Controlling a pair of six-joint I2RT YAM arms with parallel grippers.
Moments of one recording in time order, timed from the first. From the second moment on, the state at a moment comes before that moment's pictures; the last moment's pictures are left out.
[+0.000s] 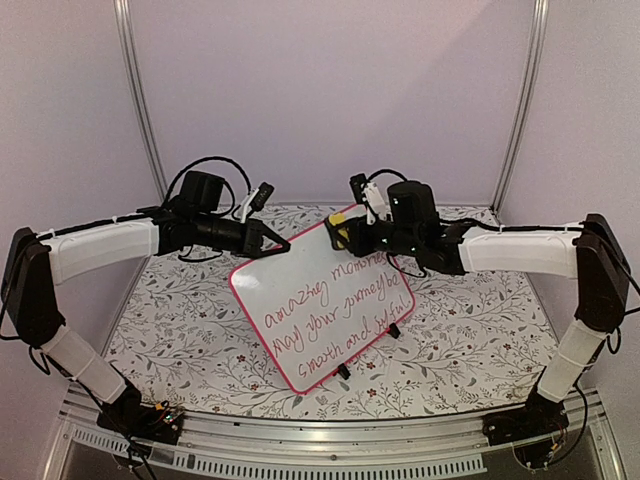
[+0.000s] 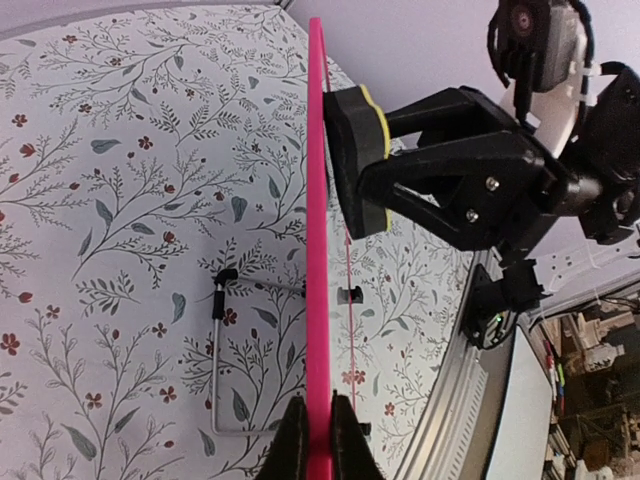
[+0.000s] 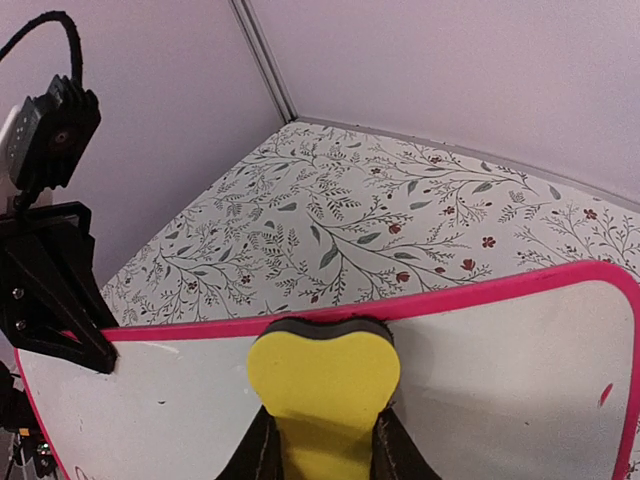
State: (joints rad) left arm -0.53 1.53 1.10 -0.18 0.68 -0.32; right arm 0.80 1.72 1.19 0.19 -0.07 0.30
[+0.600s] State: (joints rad) left arm -0.53 1.53 1.10 -0.18 0.68 -0.32; right arm 0.72 1.49 1.15 0.17 0.22 0.32
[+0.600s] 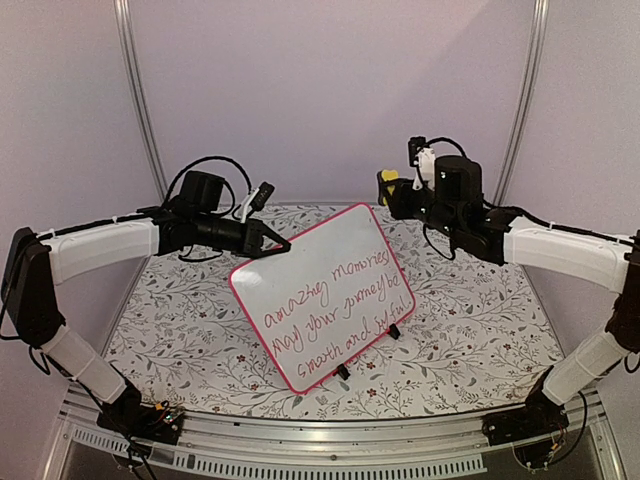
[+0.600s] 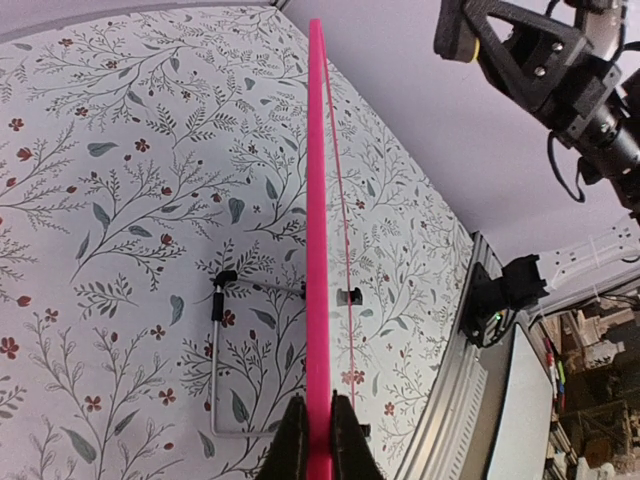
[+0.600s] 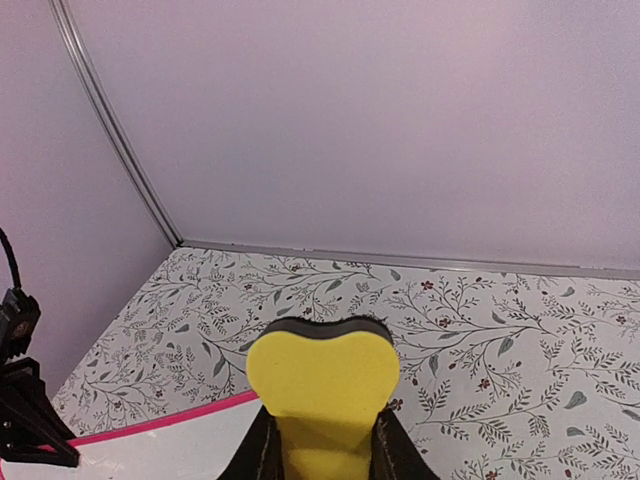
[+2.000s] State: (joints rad) left arm -0.53 1.53 1.10 -0.18 0.67 -0.33; right arm 0.76 1.71 1.25 -0.15 0.31 0.38
